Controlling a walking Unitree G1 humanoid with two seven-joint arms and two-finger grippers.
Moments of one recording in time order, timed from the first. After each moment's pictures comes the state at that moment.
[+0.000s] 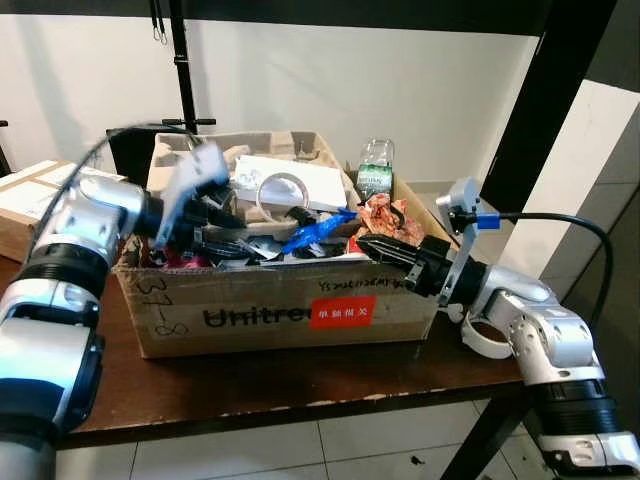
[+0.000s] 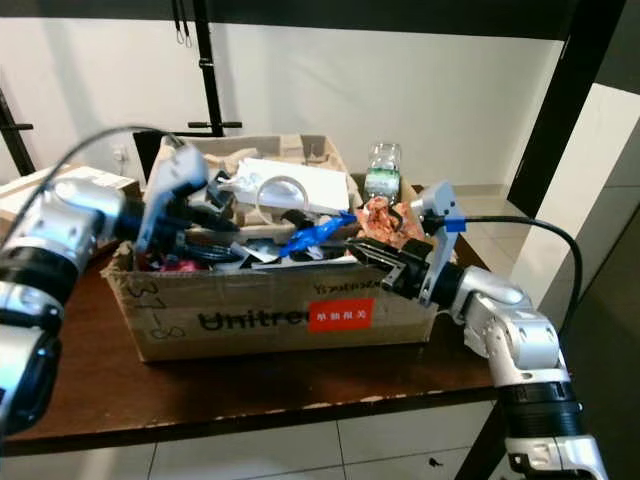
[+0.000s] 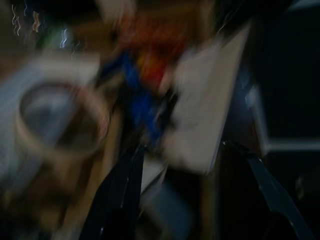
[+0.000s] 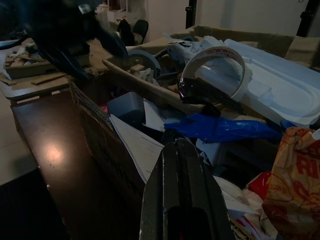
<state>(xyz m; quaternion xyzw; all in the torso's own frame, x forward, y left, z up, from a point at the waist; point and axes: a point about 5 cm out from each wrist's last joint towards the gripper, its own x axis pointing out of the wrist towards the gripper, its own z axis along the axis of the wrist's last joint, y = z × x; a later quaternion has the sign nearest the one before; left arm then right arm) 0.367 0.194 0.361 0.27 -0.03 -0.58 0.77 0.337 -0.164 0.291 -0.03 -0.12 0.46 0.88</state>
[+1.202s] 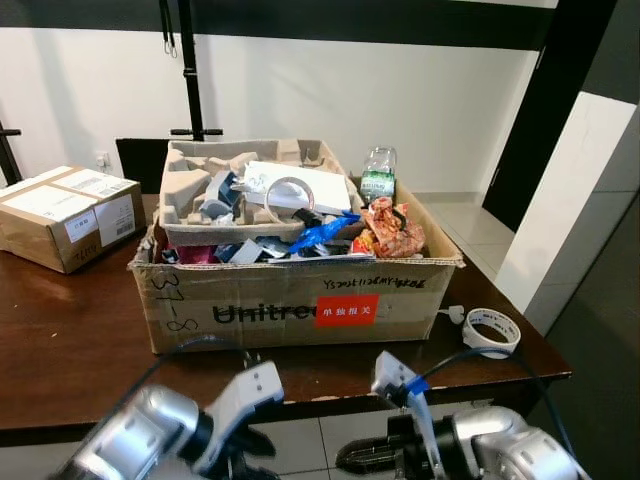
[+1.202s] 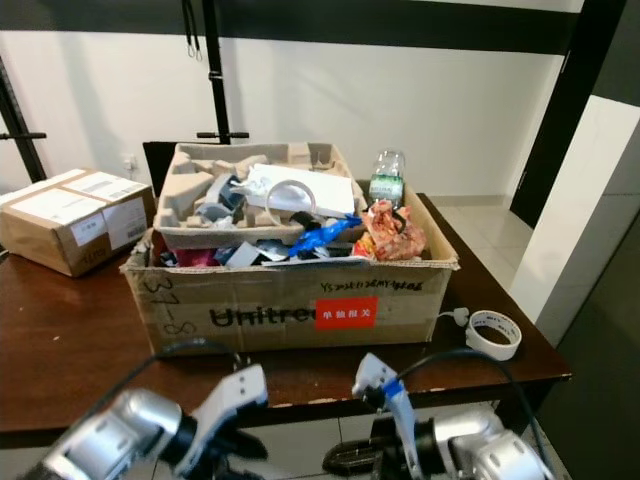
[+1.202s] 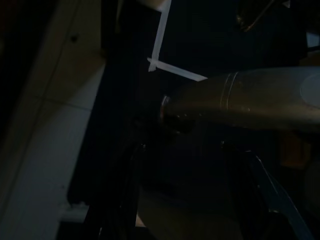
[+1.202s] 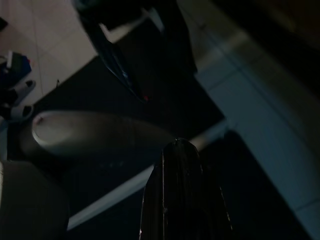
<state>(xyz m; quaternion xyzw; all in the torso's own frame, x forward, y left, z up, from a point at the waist) 0.269 0.134 0.104 0.14 0.32 -0.58 0.73 0.264 -0.141 0.113 -0.06 0.26 0.59 0.76</state>
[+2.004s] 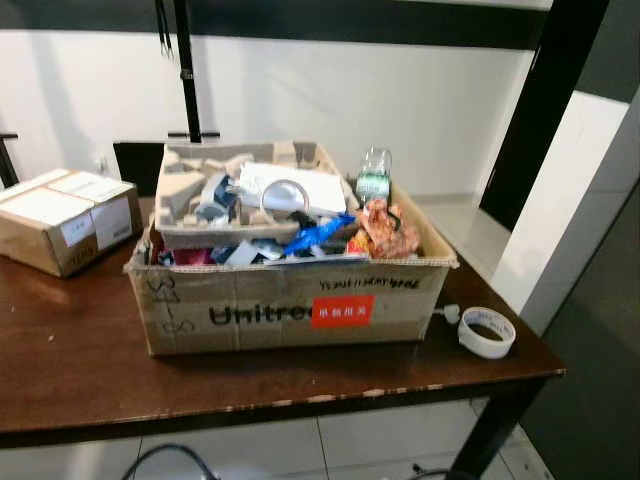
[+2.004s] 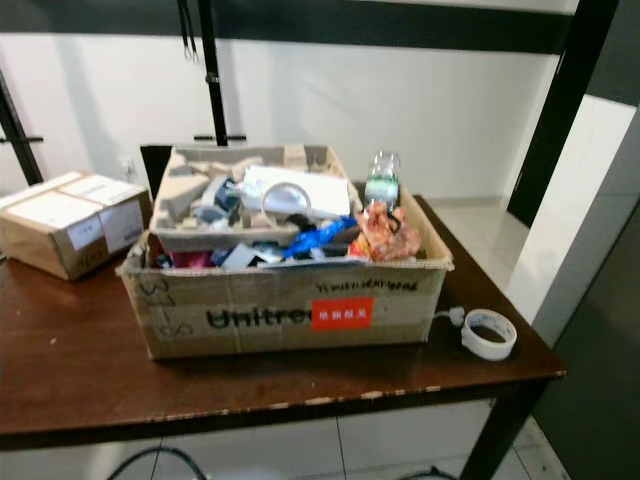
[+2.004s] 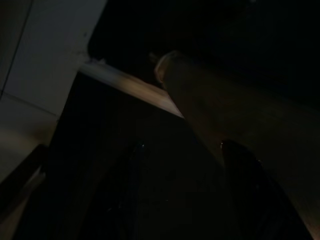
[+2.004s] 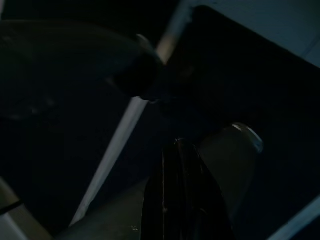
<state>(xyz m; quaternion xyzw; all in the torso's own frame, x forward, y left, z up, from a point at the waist) 0.221 0.186 -0.005 0.24 0.51 -0.36 0.74 0.217 -0.163 -0.034 -0.05 0.47 0.37 0.80</state>
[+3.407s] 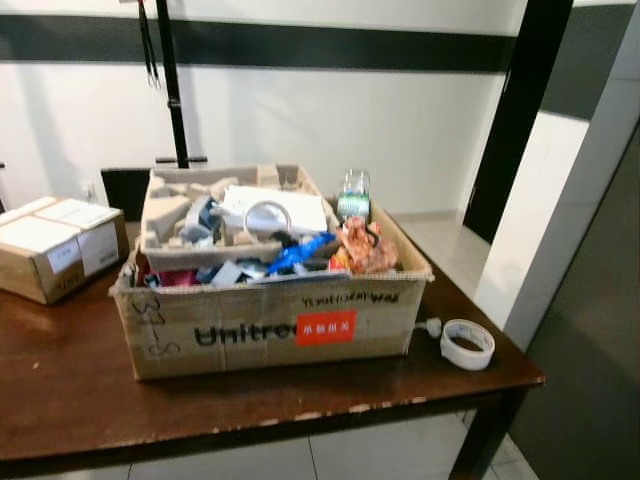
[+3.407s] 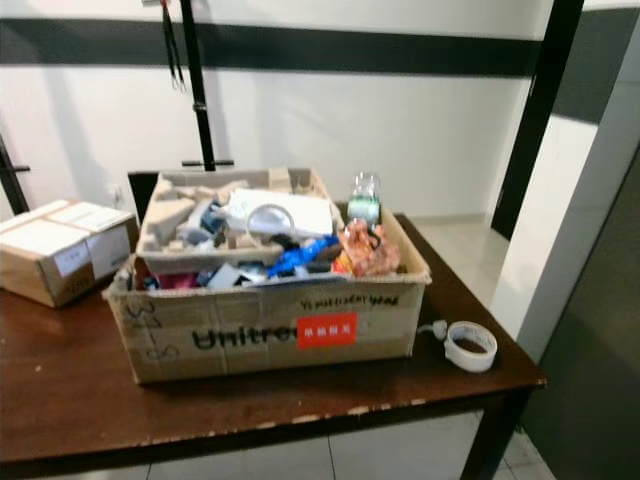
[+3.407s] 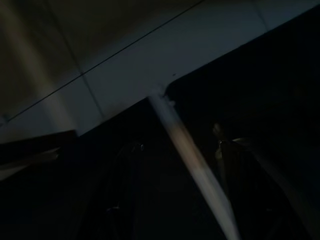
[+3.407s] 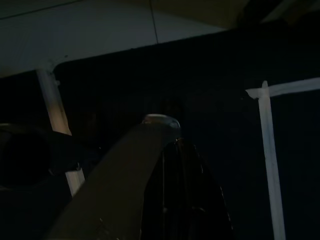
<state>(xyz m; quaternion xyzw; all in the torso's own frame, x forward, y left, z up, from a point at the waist) 0.201 0.184 -0.073 0.14 0.43 -0.07 0.89 0.170 -0.176 -0.090 0.04 0.47 -0.01 0.88</state>
